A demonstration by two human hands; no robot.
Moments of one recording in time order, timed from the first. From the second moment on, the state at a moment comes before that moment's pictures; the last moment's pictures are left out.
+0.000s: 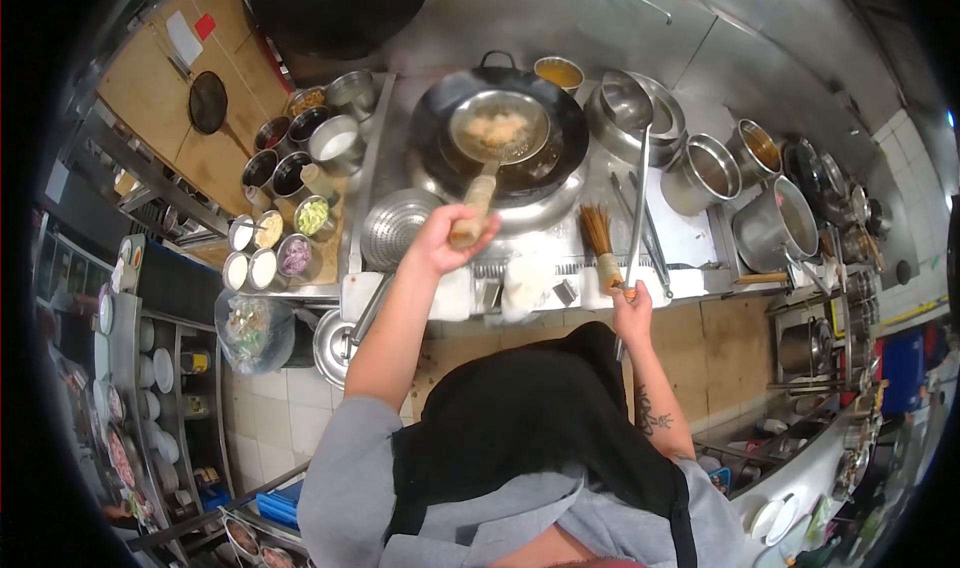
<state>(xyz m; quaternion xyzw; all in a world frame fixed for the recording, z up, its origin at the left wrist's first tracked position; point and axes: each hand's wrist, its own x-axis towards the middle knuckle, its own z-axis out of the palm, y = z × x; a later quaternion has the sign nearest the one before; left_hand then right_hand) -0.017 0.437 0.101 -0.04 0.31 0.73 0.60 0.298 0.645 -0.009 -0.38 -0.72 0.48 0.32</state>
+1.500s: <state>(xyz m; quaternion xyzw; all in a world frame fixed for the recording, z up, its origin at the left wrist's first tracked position) 0.087 0.405 0.140 0.05 0.37 0.79 0.49 0.224 0.633 0.101 -0.27 -0.65 0.70 0.08</state>
